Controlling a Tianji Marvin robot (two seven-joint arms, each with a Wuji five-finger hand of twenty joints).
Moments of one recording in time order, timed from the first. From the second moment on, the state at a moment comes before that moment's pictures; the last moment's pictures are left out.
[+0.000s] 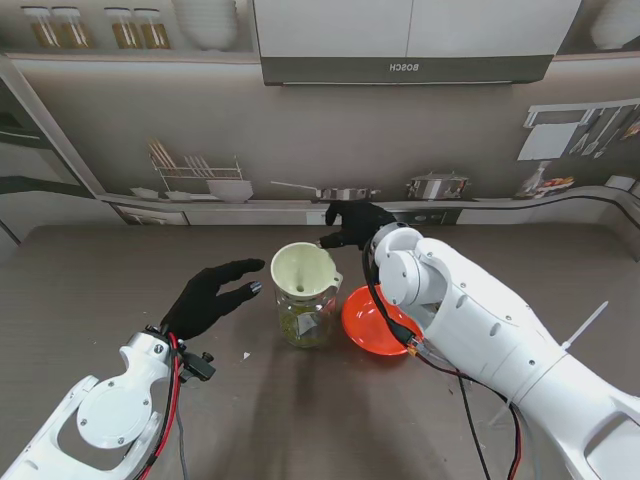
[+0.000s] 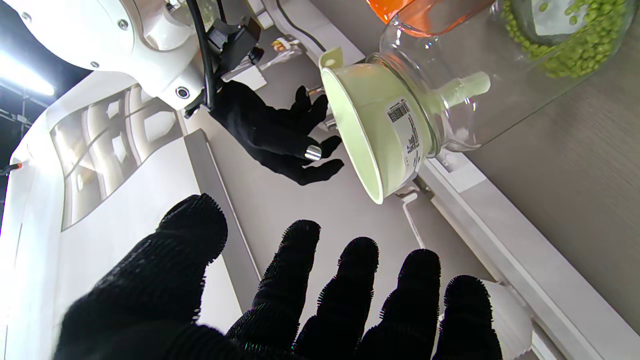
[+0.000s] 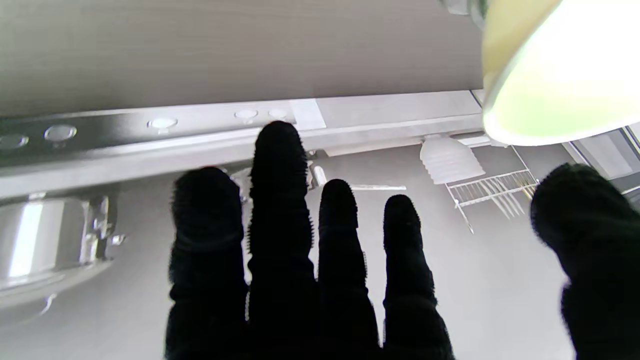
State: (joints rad) left arm 1.71 -1.14 -1.36 -1.81 0.20 -0.17 0.02; right arm -0.83 -1.18 0.67 -1.25 -0.54 0.29 0.06; left_hand 0.69 -0.28 0.47 -0.05 0.65 0.23 0.13 0.31 0.62 0.33 0.08 0.27 0.39 0.38 0.13 0.36 0.11 0.31 0.21 0.53; right_hand 0.16 -0.57 0.94 -0.15 0.33 -0.10 0.82 0.48 0.60 0.02 0.71 0.53 0.98 0.10 0.74 0.58 0.75 0.20 1.32 0.73
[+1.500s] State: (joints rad) left arm 1.72 -1.14 -1.37 -1.82 0.19 -0.17 0.02; right arm -0.66 -1.27 0.45 -1.03 -0.46 0.15 0.10; left_hand 0.69 -0.28 0.47 -0.05 0.65 0.24 0.13 0.31 0.63 0.33 0.08 0.27 0.42 0.40 0.13 0.36 0.12 0.31 0.21 0.53; right_hand 0.47 -0.78 1.30 -0.30 0.81 -0.18 1.19 0.32 1.26 -0.12 0.82 0.80 1.26 0.00 0.96 0.72 0.90 0.09 1.41 0.71
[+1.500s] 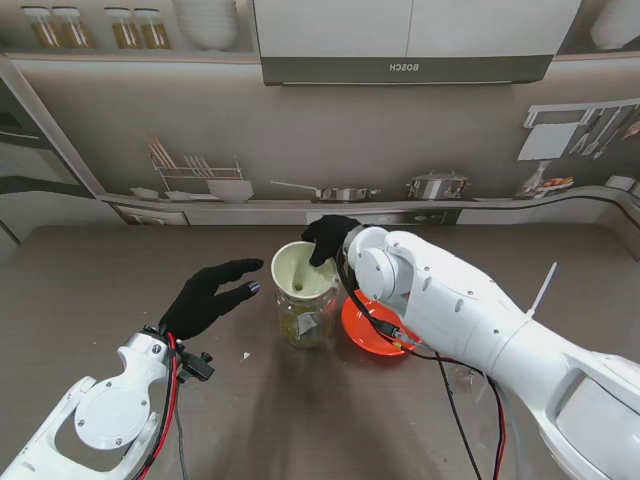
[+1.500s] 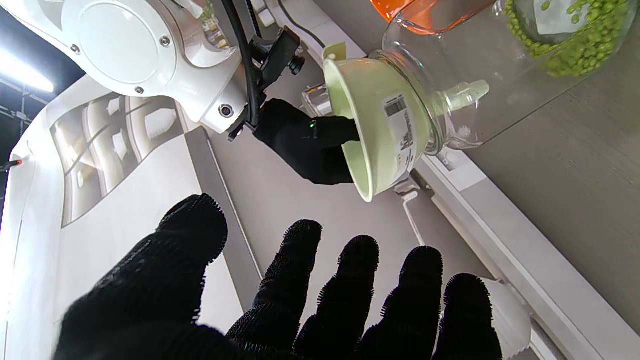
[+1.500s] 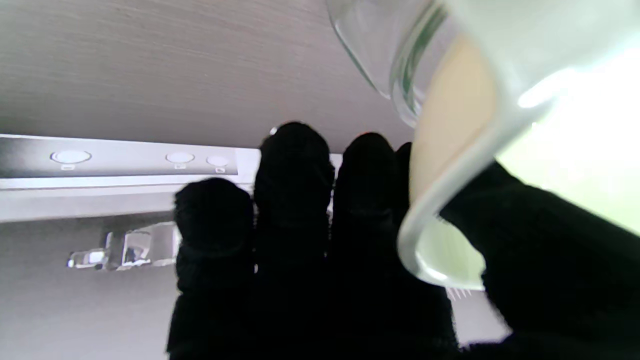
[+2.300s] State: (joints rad) left arm 1.72 -1.14 -1.36 -1.82 0.19 -0.15 0.01; right arm -0.80 -1.22 0.65 -1.21 -0.56 0.11 -0.01; left_hand 0.69 -0.28 0.47 -0.05 0.66 0.24 0.13 0.31 0.63 0.33 0.08 0.27 0.42 0.40 0.13 0.36 0.12 0.31 0.21 0.53; right_hand 0.48 -0.77 1.34 -0.38 0.78 -0.16 1.24 0.40 1.31 -0.12 0.89 0.94 1.28 -0.03 1.27 0.83 1.01 0.06 1.52 0.78
